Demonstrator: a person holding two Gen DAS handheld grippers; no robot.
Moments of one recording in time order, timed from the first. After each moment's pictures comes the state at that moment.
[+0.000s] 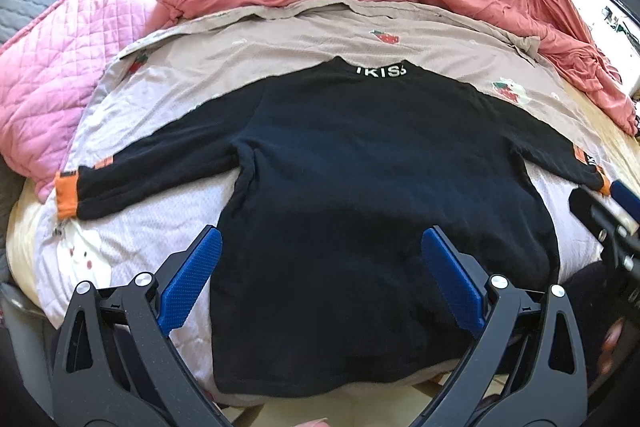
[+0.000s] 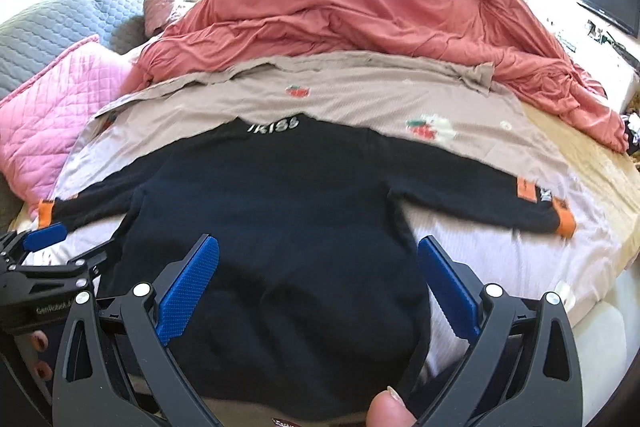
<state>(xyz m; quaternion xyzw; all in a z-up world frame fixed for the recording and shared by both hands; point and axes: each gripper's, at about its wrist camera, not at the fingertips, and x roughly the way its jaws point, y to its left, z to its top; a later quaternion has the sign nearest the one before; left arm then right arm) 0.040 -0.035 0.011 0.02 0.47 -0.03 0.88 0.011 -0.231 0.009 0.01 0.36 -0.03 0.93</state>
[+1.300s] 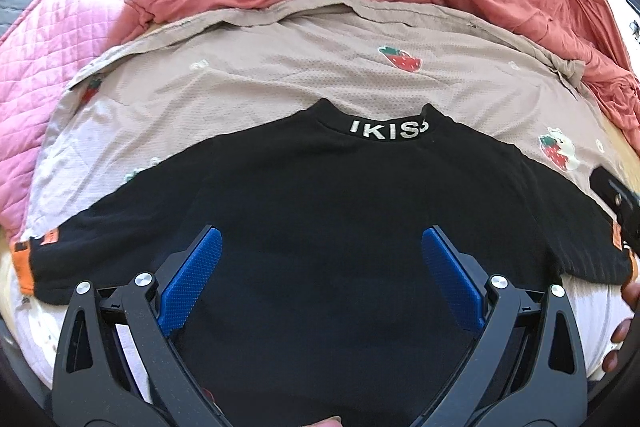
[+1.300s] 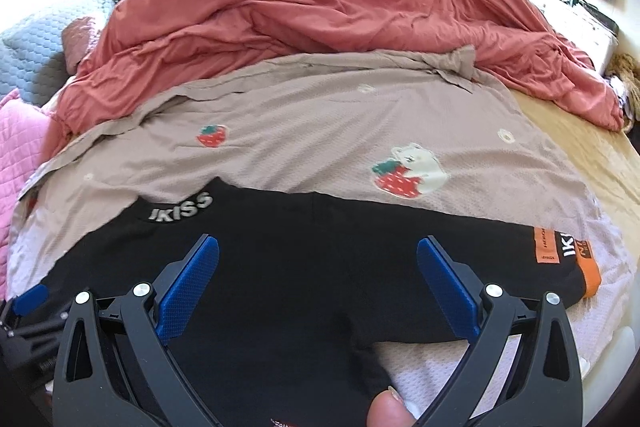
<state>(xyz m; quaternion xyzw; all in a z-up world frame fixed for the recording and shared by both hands) 0.211 -0.080 -0.027 0.00 0.49 0.00 0.87 0.188 -0.319 -0.012 0.07 0.38 -0.12 0.91</state>
